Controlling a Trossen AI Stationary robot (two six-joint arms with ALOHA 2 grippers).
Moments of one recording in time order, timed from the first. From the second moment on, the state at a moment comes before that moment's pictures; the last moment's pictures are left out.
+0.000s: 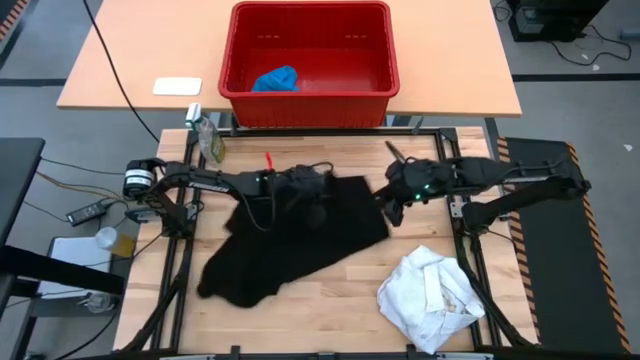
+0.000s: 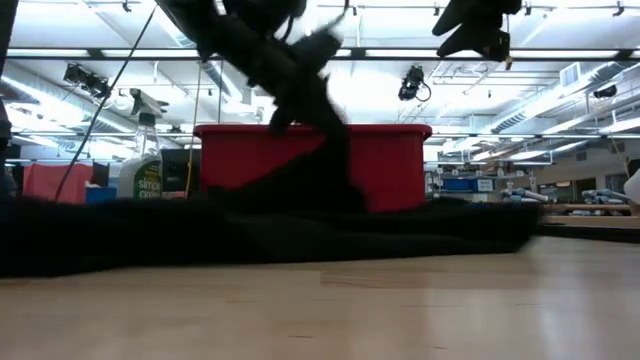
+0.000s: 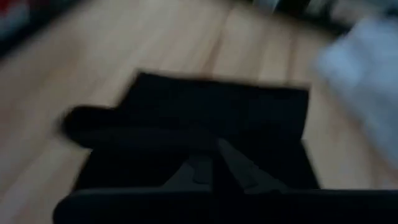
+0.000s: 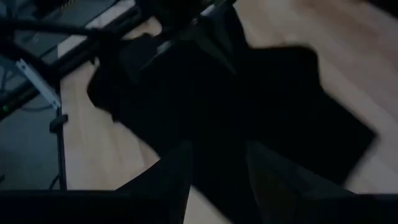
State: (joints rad) left arm 0.09 1.64 1.06 0.00 -0.13 -0.29; right arm 0.03 1.10 1.07 -0.68 0.10 0.58
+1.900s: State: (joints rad) left arm 0.54 1.70 0.94 -0.40 0.37 0.28; right arm -0.22 1.48 1.16 -0.42 -0.12 0.27
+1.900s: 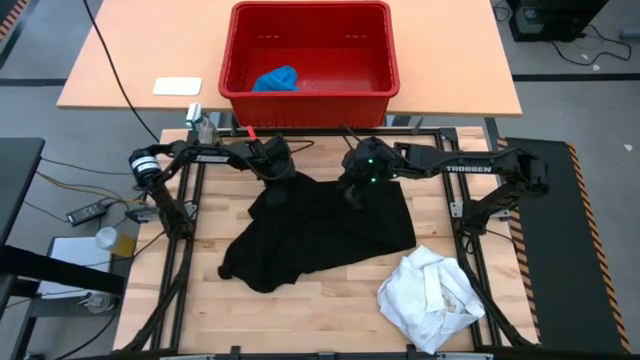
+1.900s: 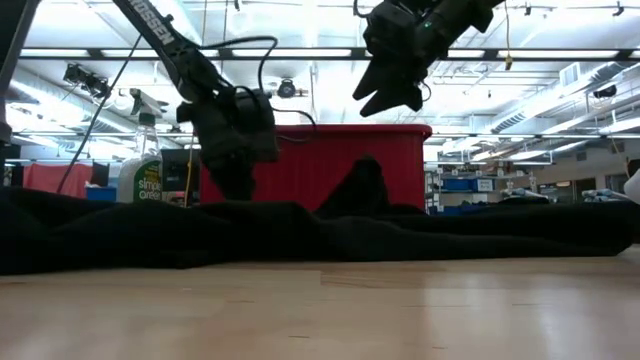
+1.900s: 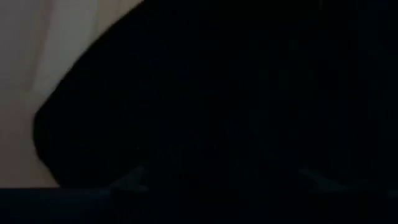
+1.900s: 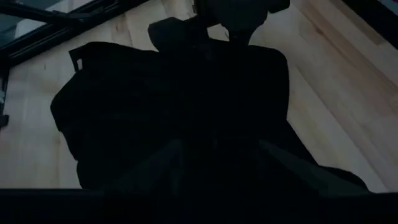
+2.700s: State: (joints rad) left arm 0.42 1.65 0.94 -0.50 0.40 0.30; right arm -0.24 1.48 1.16 -0.52 -0.08 0.17
